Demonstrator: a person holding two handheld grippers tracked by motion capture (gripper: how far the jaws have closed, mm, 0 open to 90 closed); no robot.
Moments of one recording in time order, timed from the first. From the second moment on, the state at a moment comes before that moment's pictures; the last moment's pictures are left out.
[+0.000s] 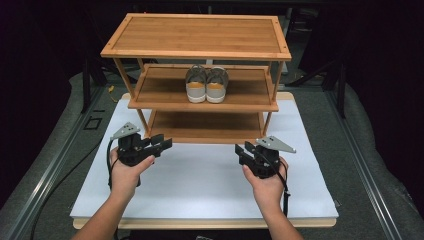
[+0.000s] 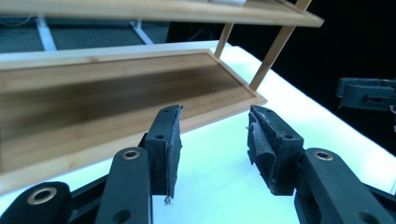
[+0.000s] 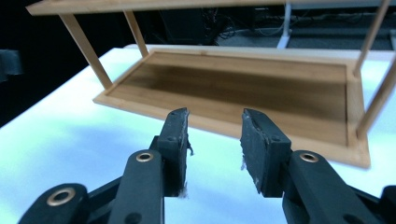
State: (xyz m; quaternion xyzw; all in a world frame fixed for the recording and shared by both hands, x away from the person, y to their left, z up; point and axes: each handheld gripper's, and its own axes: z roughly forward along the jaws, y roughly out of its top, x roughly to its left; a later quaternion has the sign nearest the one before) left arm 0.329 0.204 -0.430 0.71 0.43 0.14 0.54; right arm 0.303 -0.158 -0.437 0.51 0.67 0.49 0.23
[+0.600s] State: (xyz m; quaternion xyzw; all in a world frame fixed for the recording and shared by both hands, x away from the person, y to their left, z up) left arm 0.307 0.226 -0.503 0.72 0.46 0.14 0.50; right arm 0.272 -0.170 -0.500 0.52 0.68 0.46 0.24
